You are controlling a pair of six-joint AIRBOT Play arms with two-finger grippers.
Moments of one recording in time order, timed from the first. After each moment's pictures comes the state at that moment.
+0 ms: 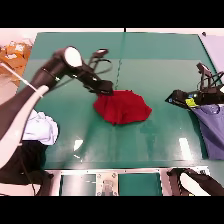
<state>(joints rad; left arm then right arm) -0.43 -1.57 1.59 1.08 -1.27 -1.51 -0.17 -0.99 0.93 -1.20 1.18 1.60</state>
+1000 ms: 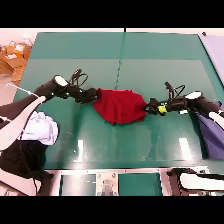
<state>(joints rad) -0.24 -1.69 1.21 0.73 -0.81 -1.34 -0.13 -1.42 0.82 -0.63 1.05 1.14</state>
